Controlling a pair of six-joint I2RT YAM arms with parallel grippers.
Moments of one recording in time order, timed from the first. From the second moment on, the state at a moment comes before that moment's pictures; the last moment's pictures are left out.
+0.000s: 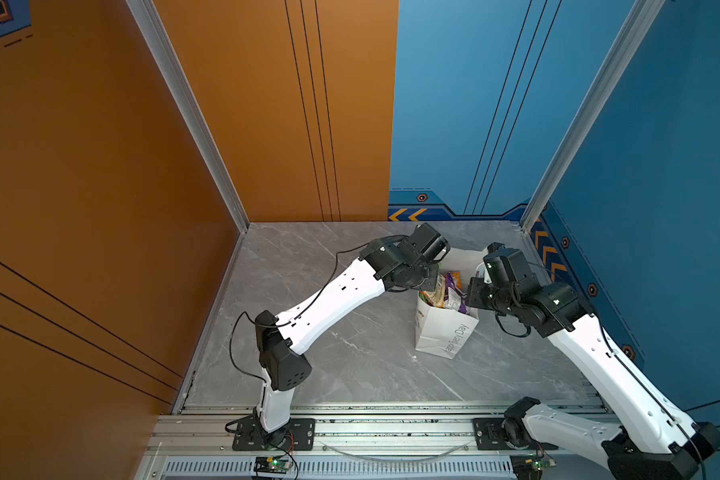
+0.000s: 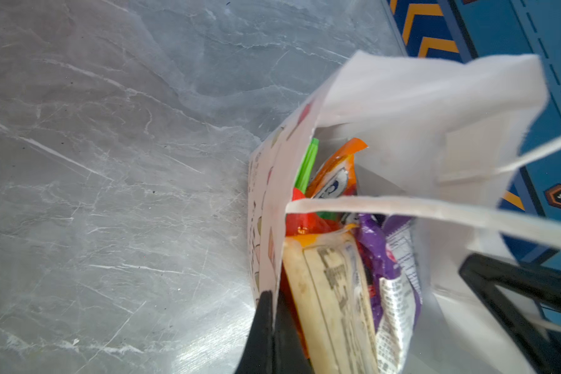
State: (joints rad) left arm -0.97 1.92 2.14 -1.13 -0.17 -0.62; right arm 0.53 1.12 1.31 -1.07 0.20 0.56
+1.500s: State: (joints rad) left arm -0.99 1.67 1.71 -0.81 -0.23 -0.76; right arm 0.61 1.11 1.46 -1.25 0.53 0.54
